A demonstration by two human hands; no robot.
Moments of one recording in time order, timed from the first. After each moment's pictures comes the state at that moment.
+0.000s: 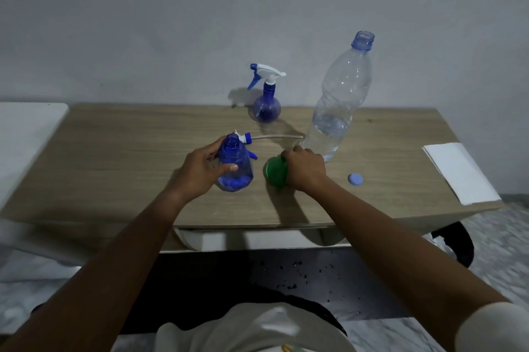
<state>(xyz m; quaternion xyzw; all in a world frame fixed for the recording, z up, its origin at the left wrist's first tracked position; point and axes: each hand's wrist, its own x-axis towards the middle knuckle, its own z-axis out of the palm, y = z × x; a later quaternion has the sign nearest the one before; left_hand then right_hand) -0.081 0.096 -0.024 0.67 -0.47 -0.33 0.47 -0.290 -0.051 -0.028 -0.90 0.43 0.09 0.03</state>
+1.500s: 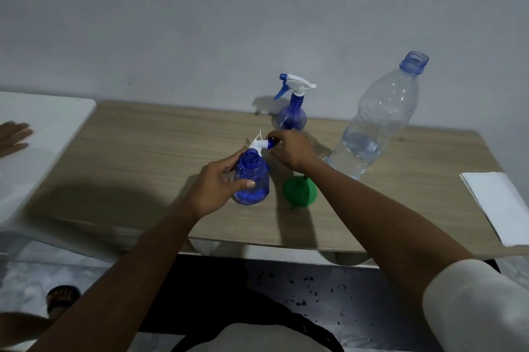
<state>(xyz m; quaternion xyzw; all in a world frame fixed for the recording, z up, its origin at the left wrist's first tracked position) -0.069 0.096 -0.031 0.67 -0.44 -0.35 0.48 -0.189 -0.105 -0.030 -0.90 0.37 -0.05 0.22</state>
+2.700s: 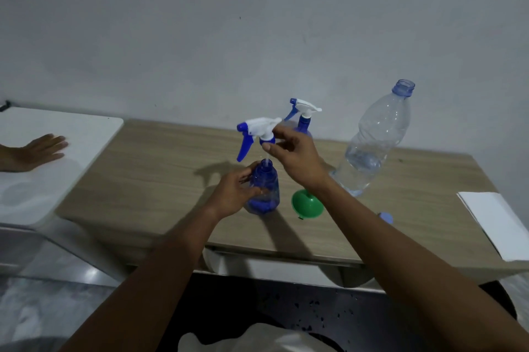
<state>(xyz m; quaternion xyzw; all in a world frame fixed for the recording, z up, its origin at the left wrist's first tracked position) -0.077 0.105 -0.018 0.66 -0.44 -0.36 0.49 -0.207 -0.016 0.054 -0.76 0.23 -0.32 0.51</state>
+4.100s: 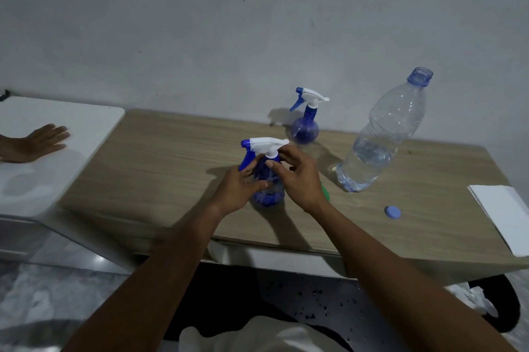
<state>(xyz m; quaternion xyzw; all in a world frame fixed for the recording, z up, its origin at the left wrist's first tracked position) -0.074 0.103 -0.034 0.65 -0.41 -0.39 0.51 -0.218 0.005 -0.002 -0.74 0.28 -0.35 0.50</state>
